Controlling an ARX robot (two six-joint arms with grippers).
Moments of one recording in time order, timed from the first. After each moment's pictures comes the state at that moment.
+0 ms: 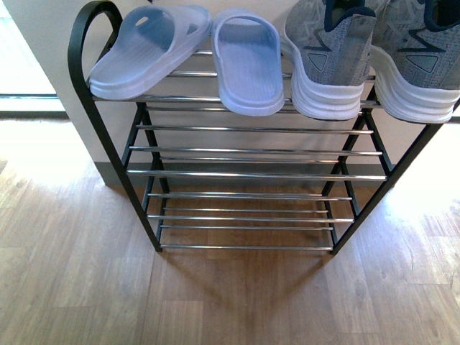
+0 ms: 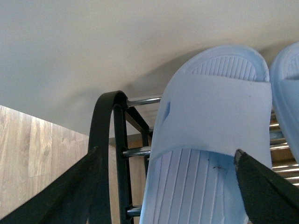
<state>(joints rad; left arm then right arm) -0.27 2.12 1.61 -0.15 -0.16 0.03 0.00 0.00 0.02 0.00 0.00 0.00</state>
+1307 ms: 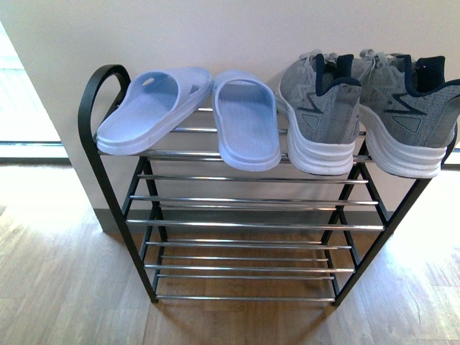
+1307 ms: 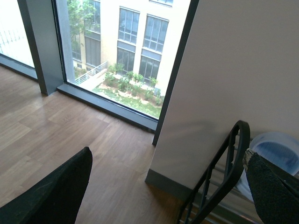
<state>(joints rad) -0.09 0.54 0.36 0.04 -0.39 -0.23 0.00 0.00 0.02 0.00 0.00 0.00</state>
